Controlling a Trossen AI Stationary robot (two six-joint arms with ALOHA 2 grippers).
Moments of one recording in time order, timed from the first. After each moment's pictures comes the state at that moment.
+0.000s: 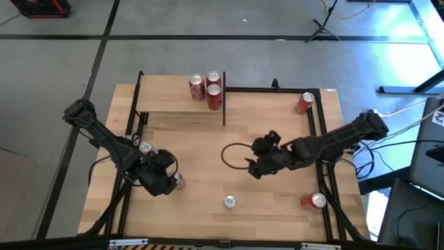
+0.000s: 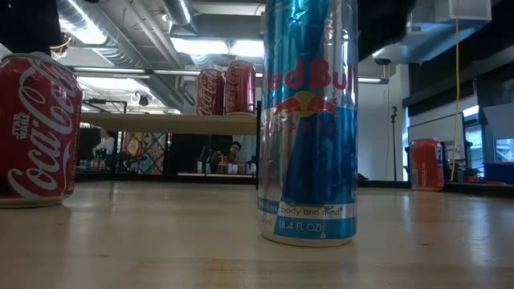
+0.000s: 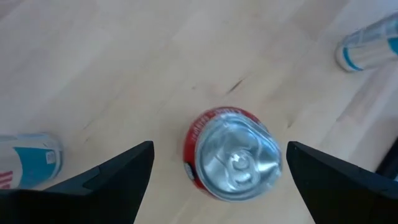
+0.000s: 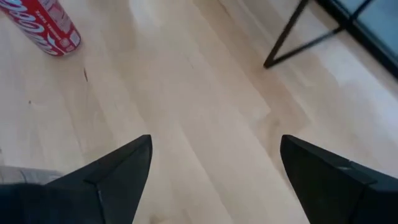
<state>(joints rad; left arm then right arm) -0.66 1.29 1.03 -1.02 -0.36 -1.39 0.36 1.47 1.24 -0.79 0.53 0.70</state>
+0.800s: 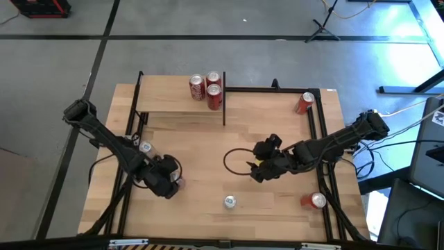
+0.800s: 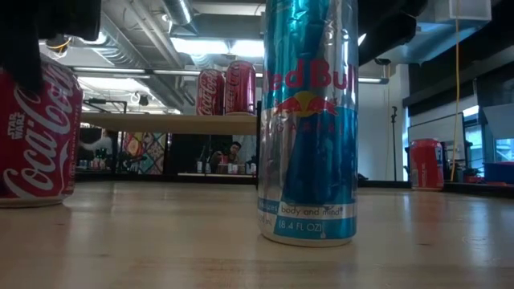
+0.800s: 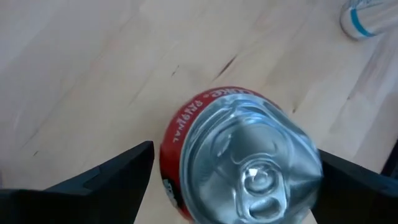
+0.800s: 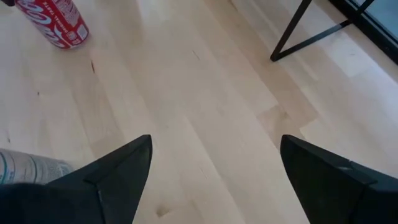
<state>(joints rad) -0.64 1.30 0.82 -0.72 -0.30 -1.28 0.41 1.46 1.21 -0.78 0.55 0.73</state>
